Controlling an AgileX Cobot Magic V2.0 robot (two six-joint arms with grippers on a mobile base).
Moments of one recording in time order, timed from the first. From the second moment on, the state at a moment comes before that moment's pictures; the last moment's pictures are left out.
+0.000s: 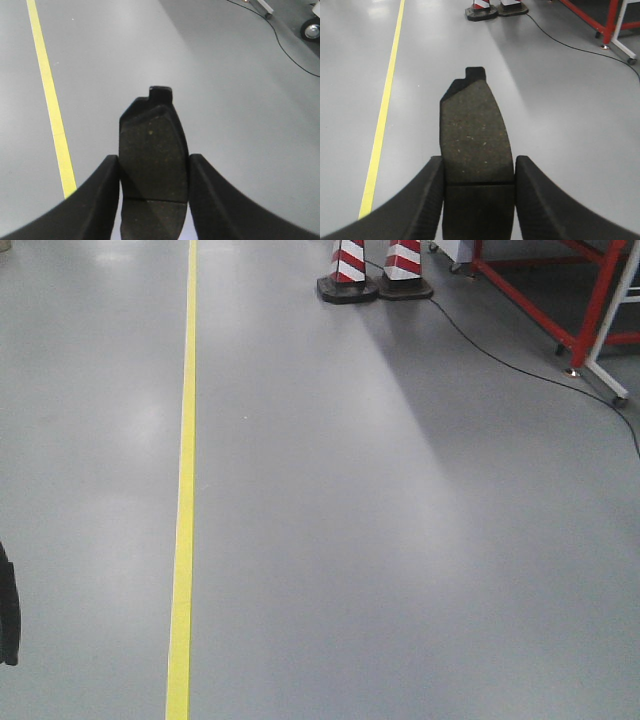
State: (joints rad) left arm -0.52 0.62 -0.69 0.25 0.78 -0.56; right arm 0.04 0.54 -0.57 -0.09 0.49 0.17
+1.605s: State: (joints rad) left arm -0.52 0.62 -0.69 0.25 0.78 -0.56; right arm 0.04 0.54 -0.57 -0.09 0.50 0.17
